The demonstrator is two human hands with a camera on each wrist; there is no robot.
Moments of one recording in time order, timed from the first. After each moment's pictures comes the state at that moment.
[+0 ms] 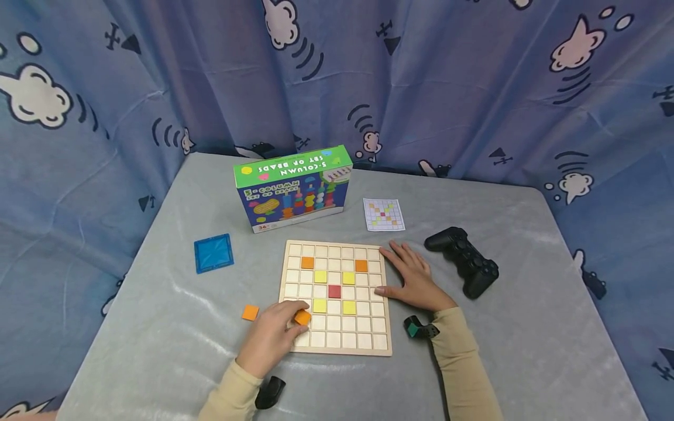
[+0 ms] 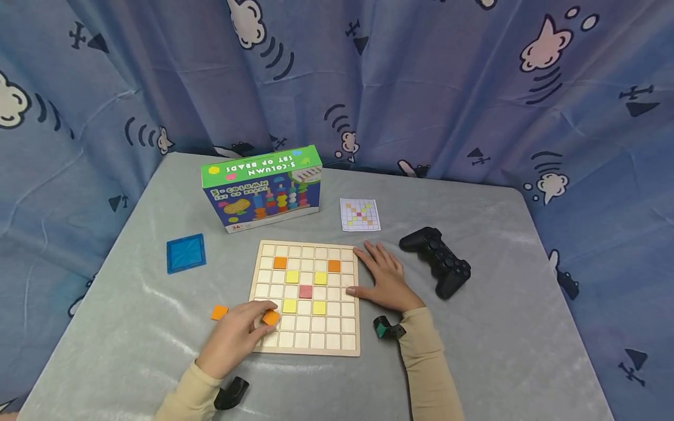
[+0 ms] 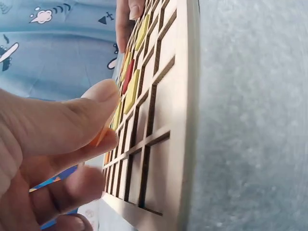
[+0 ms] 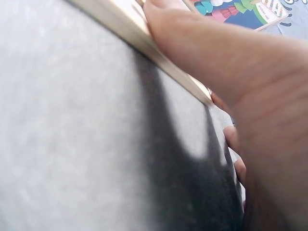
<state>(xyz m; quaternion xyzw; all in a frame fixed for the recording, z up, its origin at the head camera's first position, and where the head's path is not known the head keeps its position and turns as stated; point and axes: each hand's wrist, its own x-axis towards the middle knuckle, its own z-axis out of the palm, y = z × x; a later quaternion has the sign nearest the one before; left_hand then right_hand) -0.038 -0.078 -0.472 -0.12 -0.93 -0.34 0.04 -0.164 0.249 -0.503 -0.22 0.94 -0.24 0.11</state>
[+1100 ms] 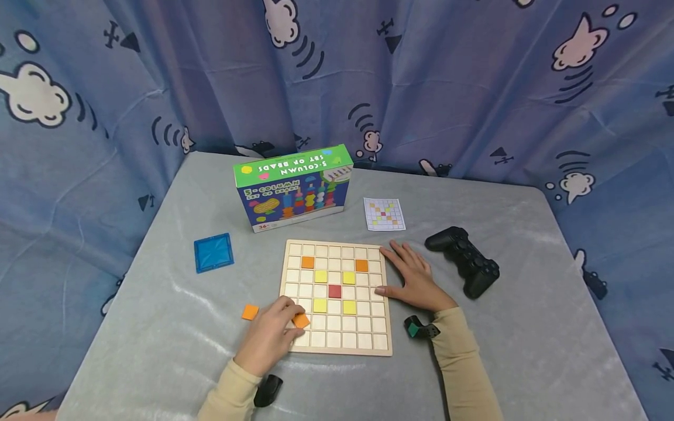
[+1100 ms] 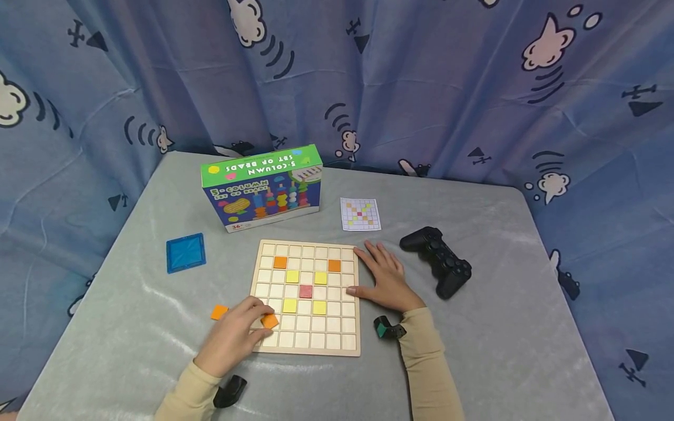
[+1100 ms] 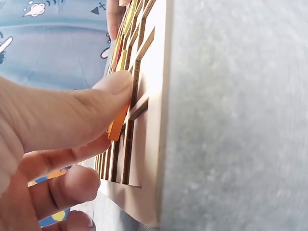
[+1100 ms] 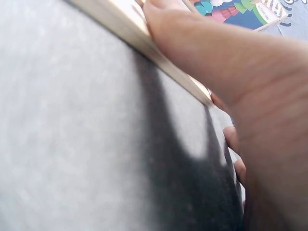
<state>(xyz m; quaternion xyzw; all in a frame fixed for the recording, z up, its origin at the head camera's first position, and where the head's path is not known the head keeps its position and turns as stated) -0.038 -0.081 -0.478 -0.13 -0.95 -0.30 0.02 -0.163 0.248 -0.502 -0.22 0.94 -0.24 0.11</state>
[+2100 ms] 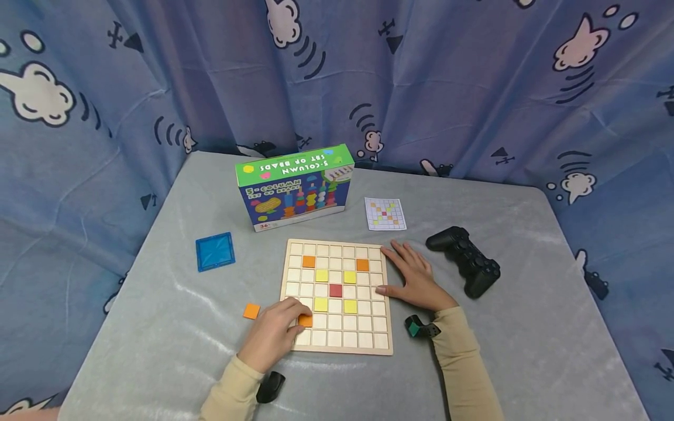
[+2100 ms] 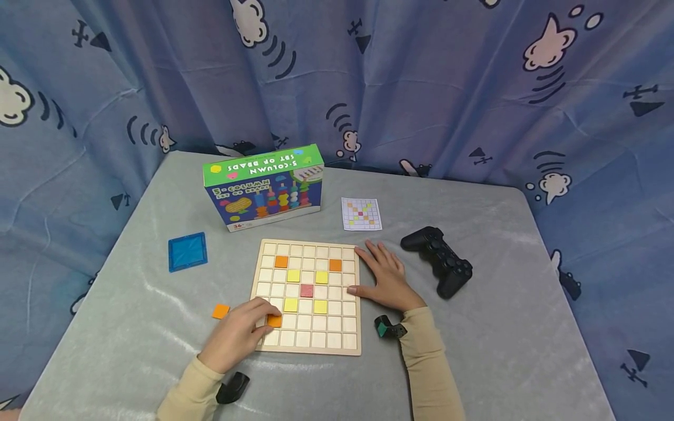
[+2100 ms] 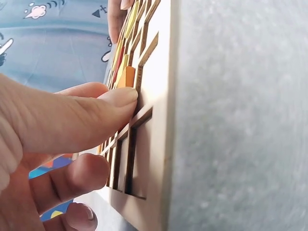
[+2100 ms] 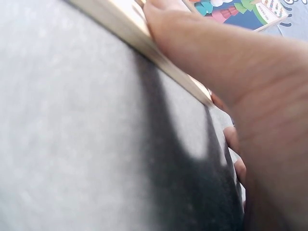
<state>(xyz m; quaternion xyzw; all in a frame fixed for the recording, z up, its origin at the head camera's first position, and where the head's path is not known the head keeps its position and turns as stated) -0.042 -0.081 -0.479 -0.17 -0.93 -0.33 0.03 -0.164 0.247 -0.503 -0.22 0.94 -0.24 0.11</state>
